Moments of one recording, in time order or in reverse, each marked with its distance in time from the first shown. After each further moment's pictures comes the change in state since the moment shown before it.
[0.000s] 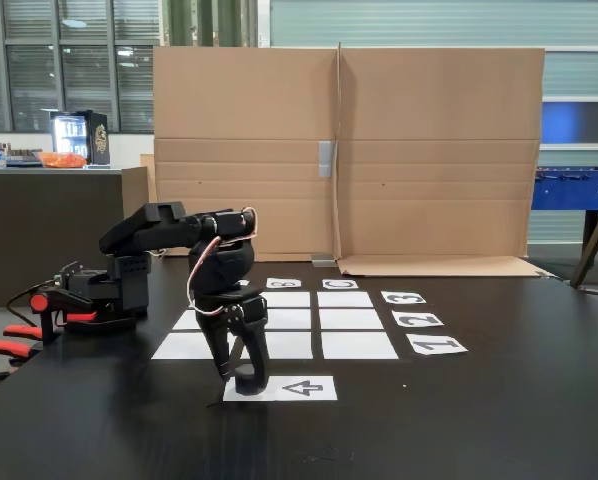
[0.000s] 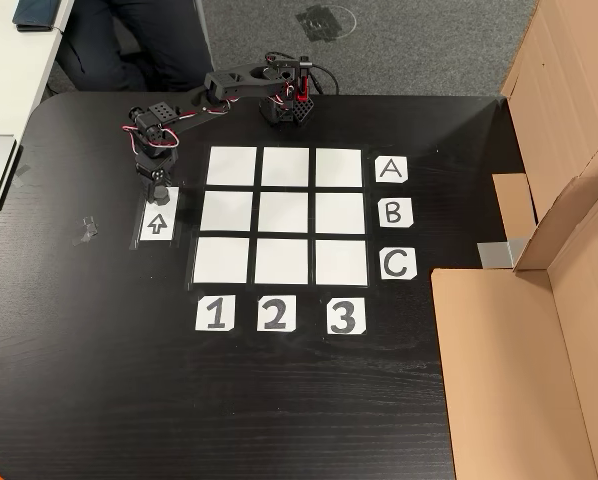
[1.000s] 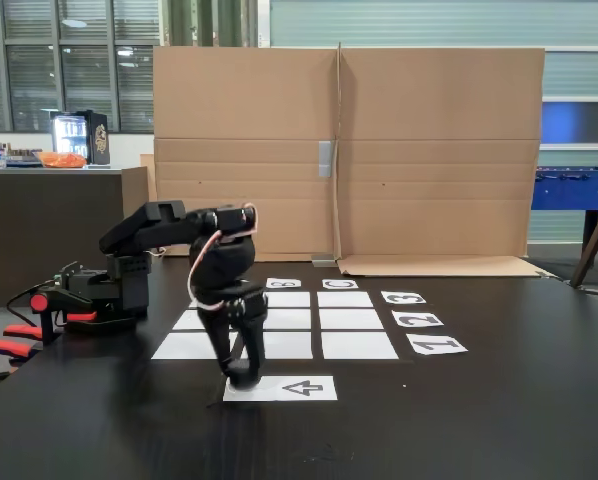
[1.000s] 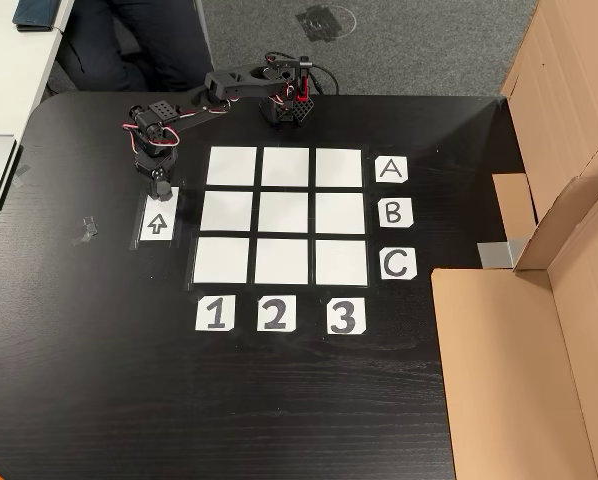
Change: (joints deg) arm -0.9 2.7 -0.5 0.4 0.8
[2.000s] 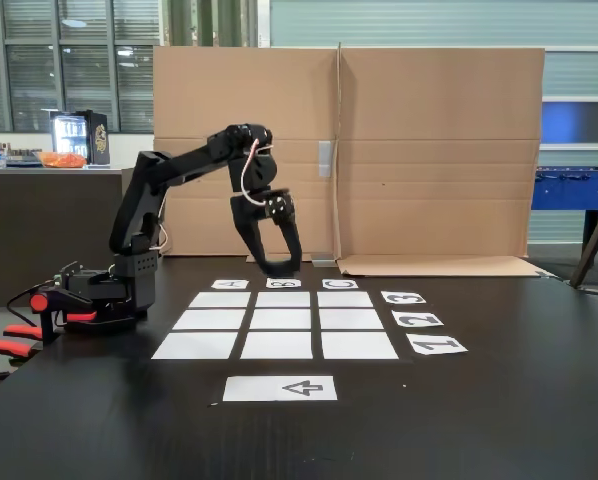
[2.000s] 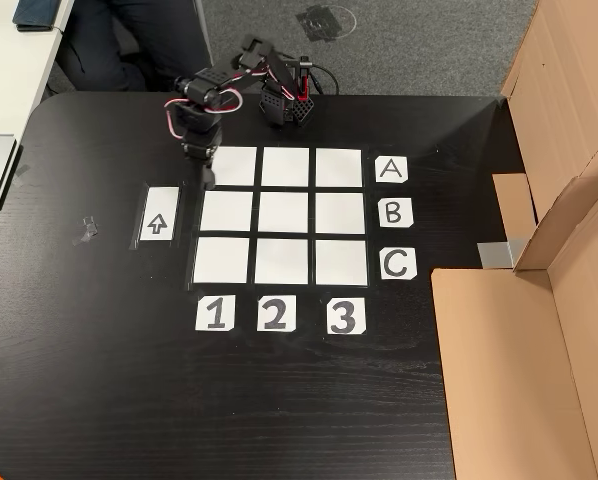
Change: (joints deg) arm -22.1 43.1 38.6 0.3 -1.5
